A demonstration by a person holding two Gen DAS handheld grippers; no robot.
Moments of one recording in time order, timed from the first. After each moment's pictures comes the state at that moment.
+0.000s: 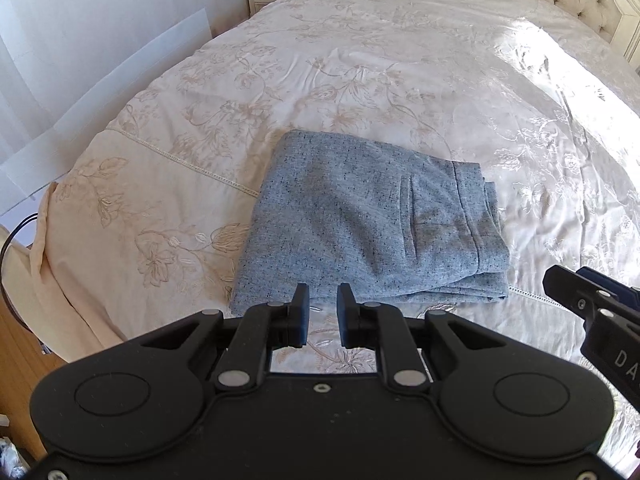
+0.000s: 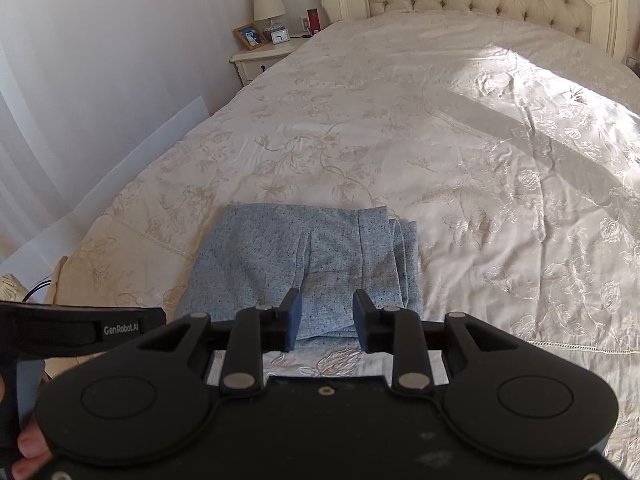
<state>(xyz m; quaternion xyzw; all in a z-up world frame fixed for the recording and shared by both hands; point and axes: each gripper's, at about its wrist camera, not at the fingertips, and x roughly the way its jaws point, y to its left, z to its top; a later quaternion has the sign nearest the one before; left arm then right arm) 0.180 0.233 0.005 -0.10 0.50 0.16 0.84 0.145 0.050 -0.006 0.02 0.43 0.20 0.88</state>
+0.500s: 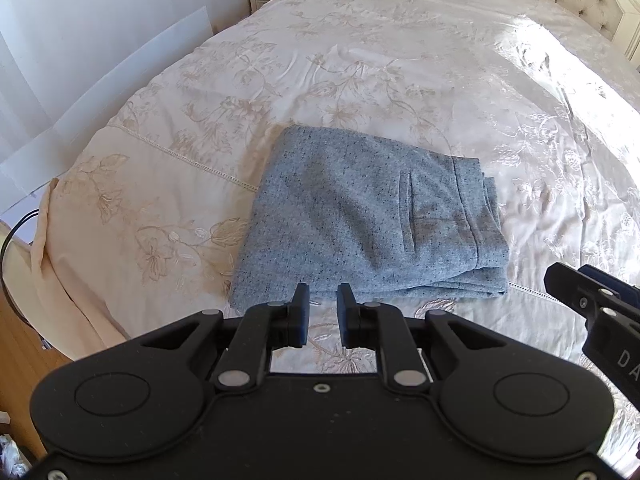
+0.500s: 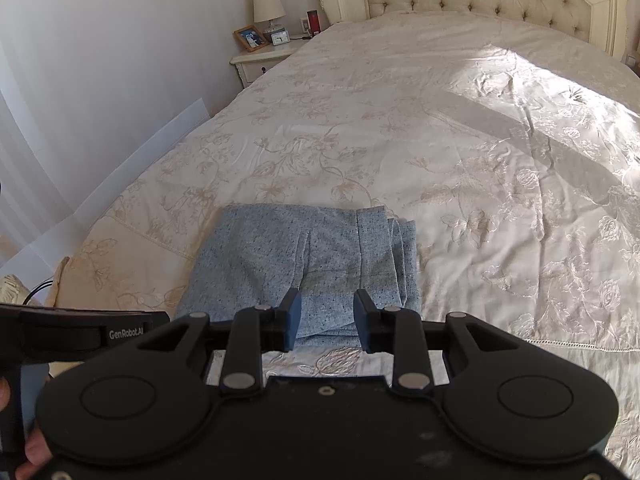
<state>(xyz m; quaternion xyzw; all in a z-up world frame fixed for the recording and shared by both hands) 0.178 0.230 0.004 -0.10 0.51 0.17 0.84 0.144 0.049 -0.006 0.02 0.43 0.20 0.88</state>
